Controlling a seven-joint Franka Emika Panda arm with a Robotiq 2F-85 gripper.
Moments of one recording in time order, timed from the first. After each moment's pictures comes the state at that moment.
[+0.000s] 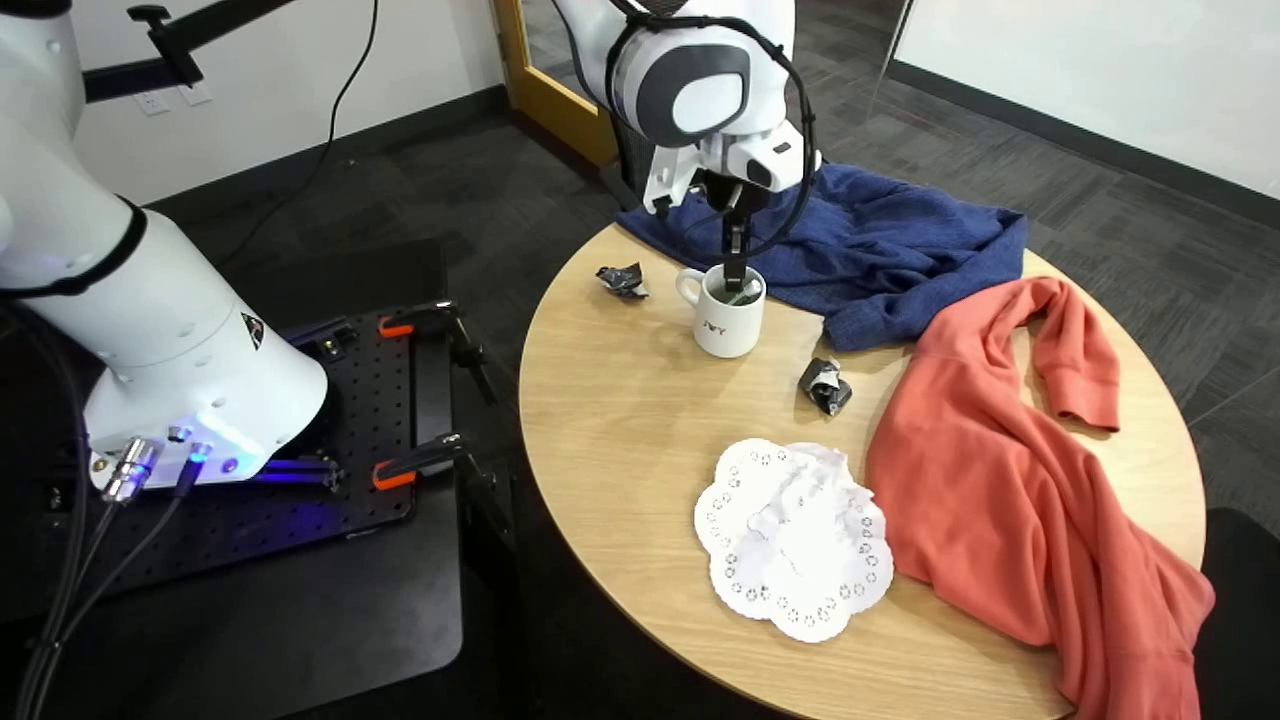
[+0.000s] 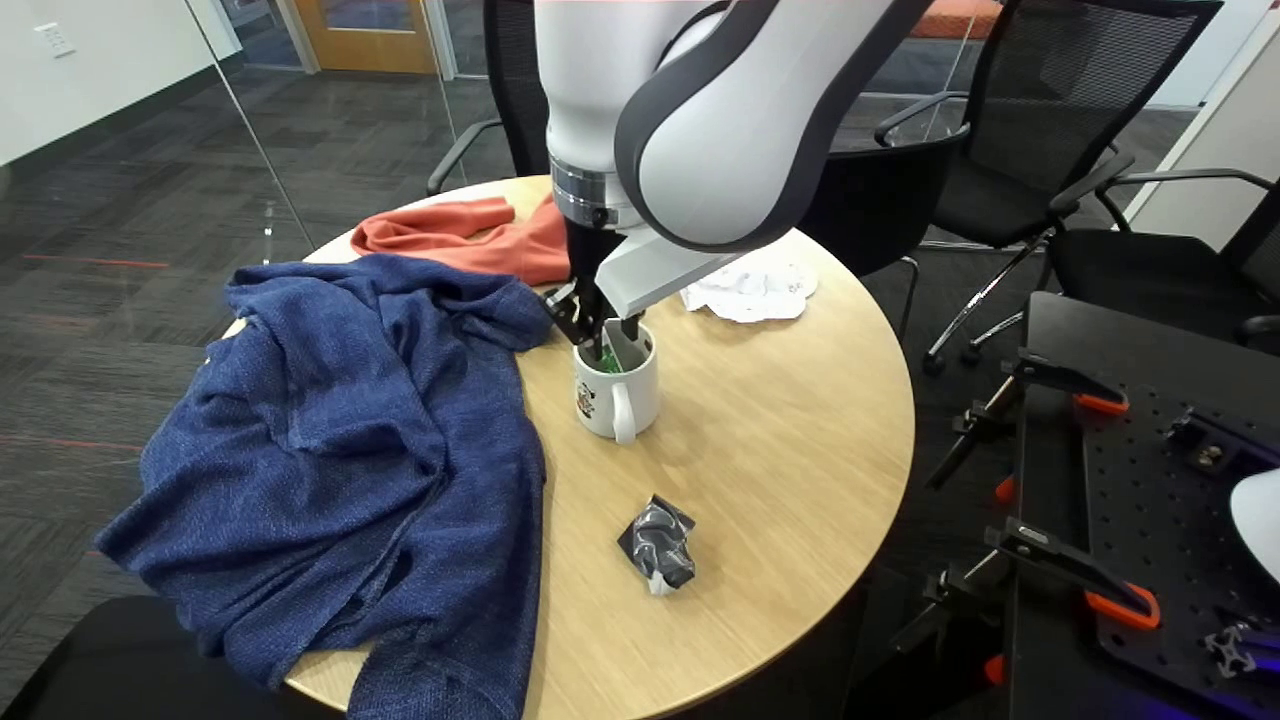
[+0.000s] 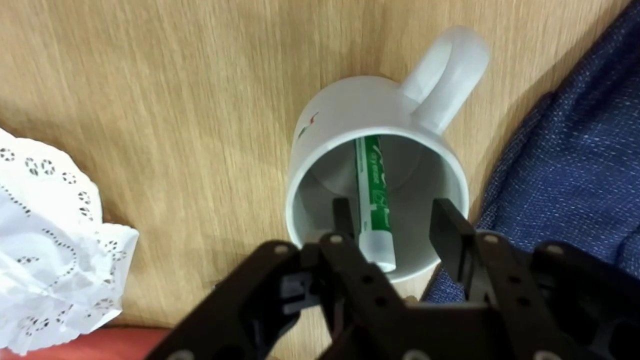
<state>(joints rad) 0.16 0.56 -0.07 -2.10 -0.11 2.73 0.61</state>
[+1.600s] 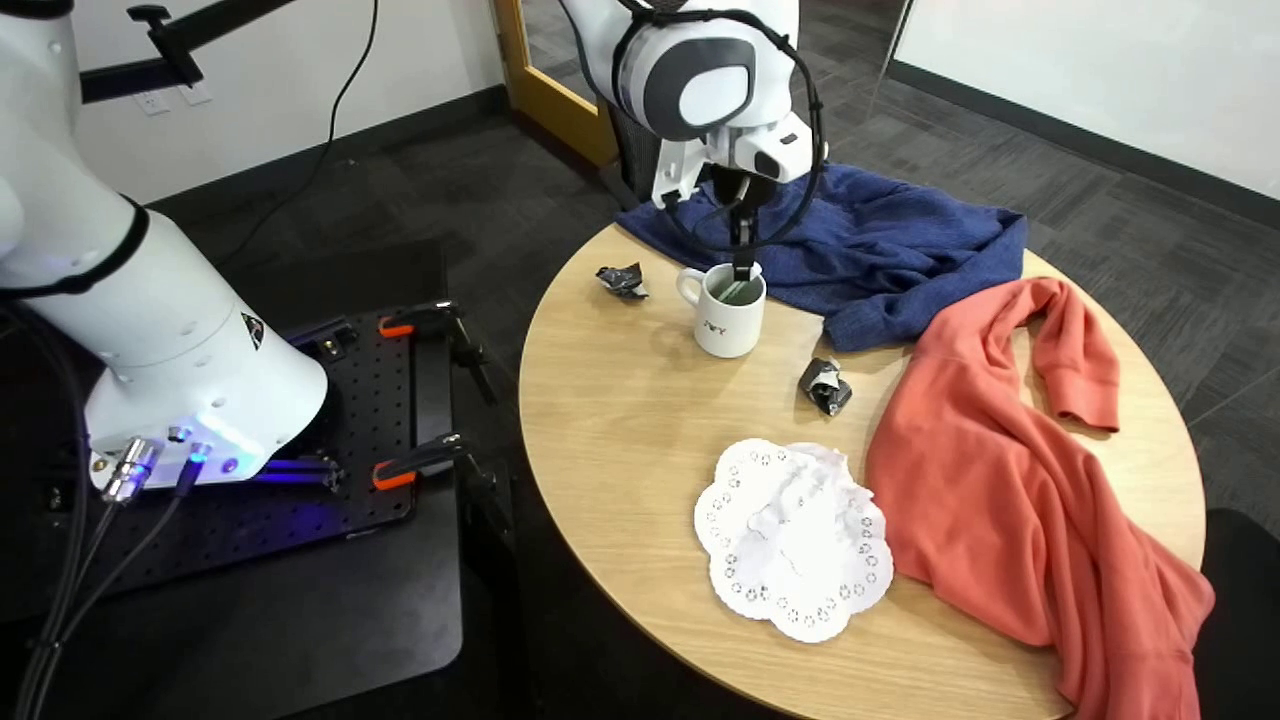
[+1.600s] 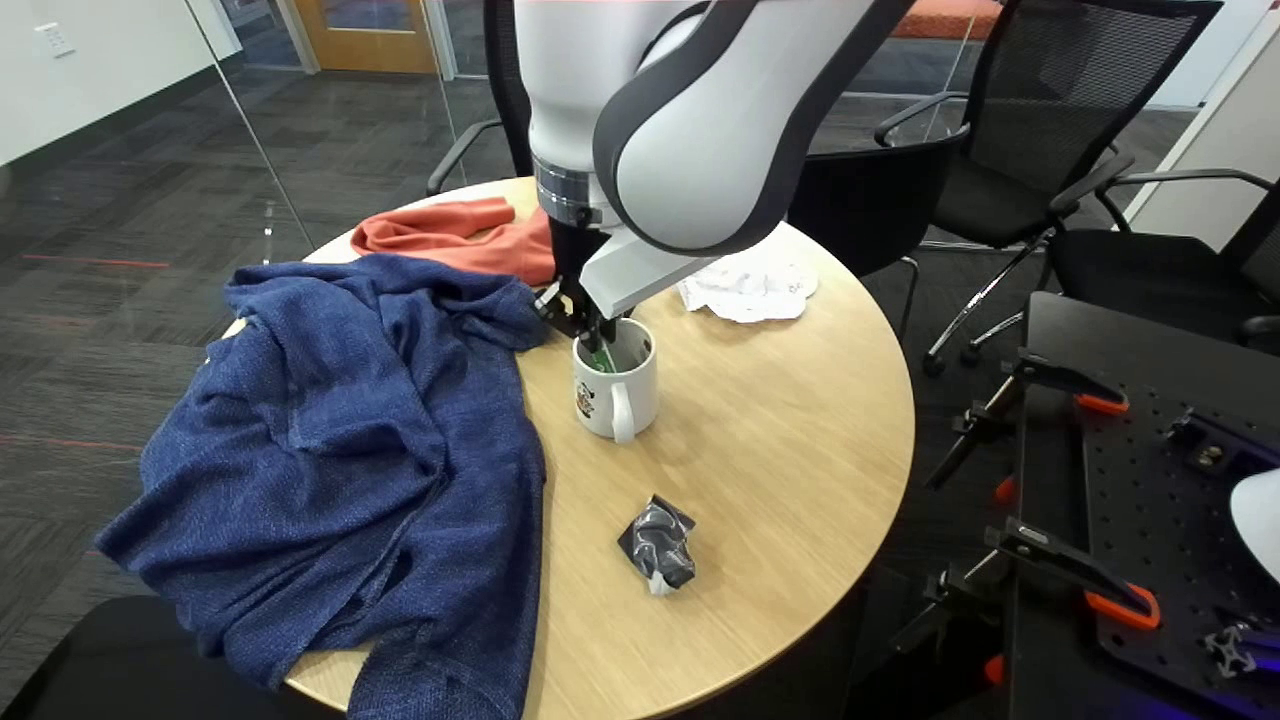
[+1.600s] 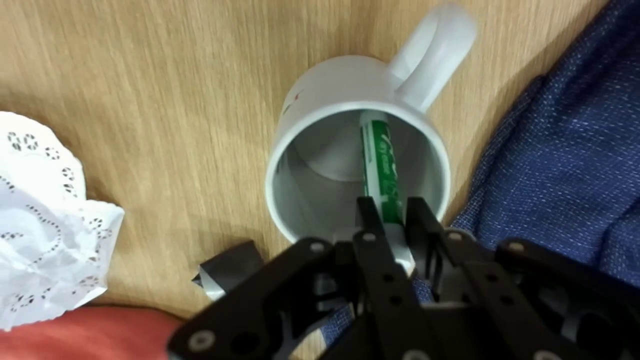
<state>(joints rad) 0.21 0.58 -0.11 -2.07 -0.09 2.73 0.59</state>
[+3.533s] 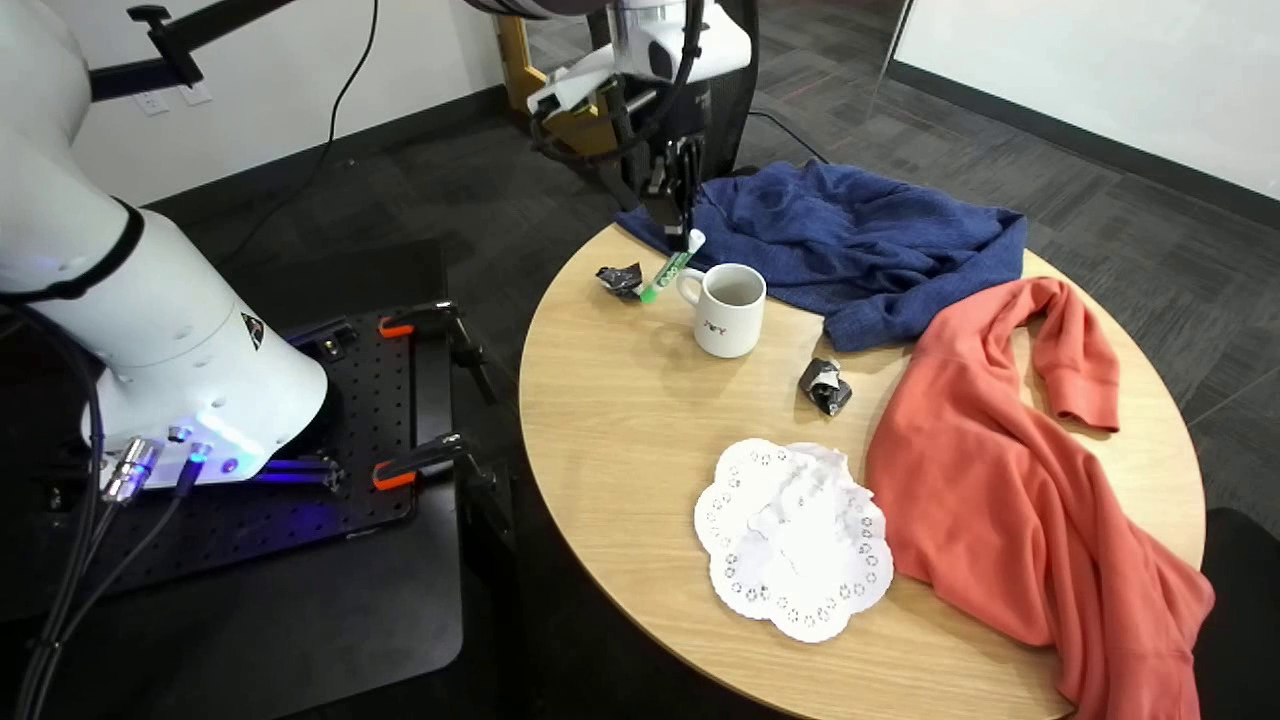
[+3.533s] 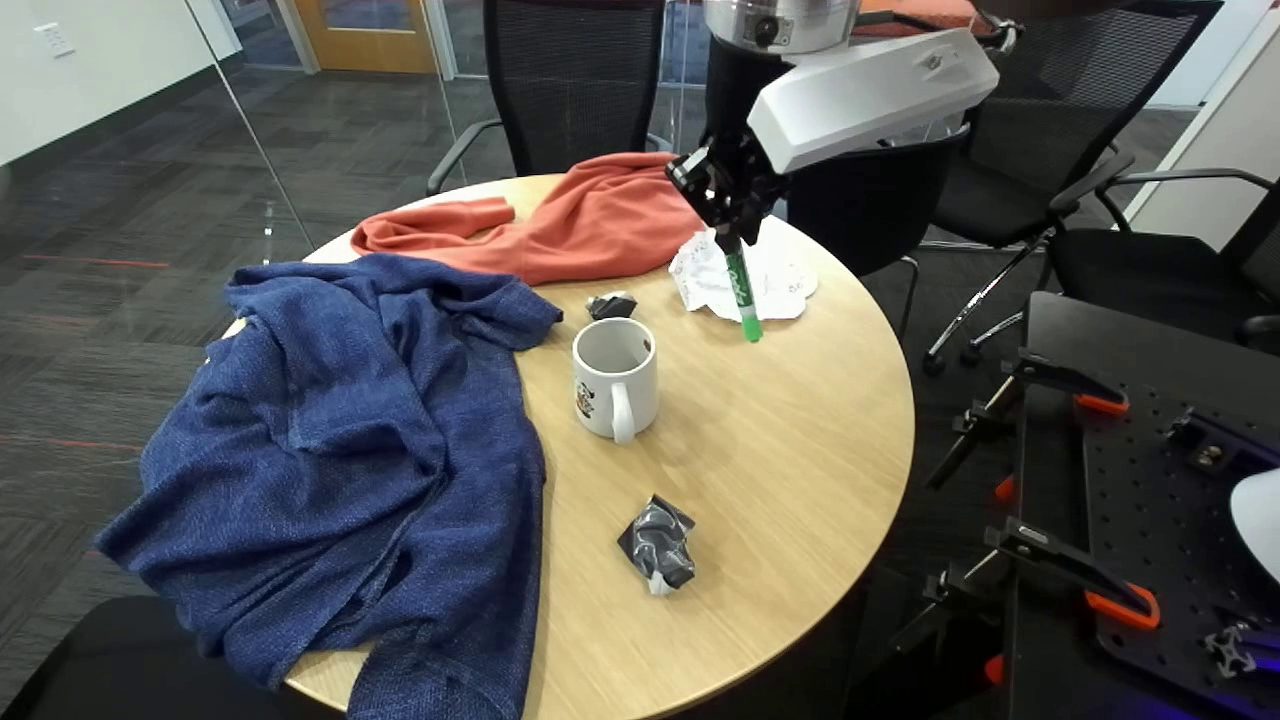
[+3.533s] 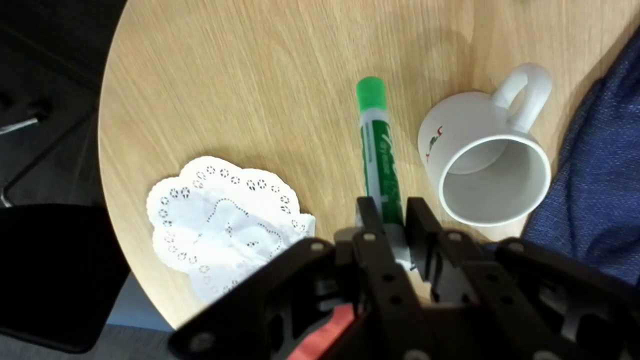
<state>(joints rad) 0.11 0.05 -0.06 -2.47 -0.35 2.56 0.95</state>
